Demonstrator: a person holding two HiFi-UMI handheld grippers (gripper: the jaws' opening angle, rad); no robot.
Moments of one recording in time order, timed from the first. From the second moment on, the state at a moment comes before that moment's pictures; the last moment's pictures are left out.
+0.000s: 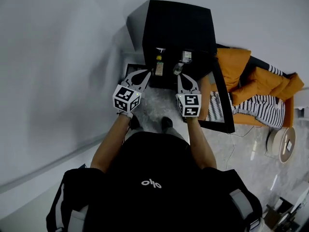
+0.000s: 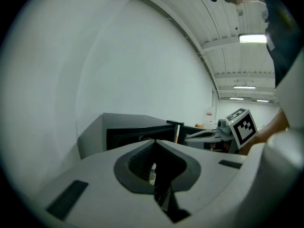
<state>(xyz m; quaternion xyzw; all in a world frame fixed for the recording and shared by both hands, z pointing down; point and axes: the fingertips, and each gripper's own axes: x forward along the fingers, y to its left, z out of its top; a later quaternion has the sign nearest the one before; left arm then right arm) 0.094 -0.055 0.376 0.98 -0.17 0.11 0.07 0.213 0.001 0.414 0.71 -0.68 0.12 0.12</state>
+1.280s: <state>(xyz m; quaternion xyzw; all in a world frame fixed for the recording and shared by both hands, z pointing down) 0.170 -0.097 0.438 0.98 -0.10 0.16 0.06 0.332 -0.096 0.520 0.80 -0.56 0.20 0.10</state>
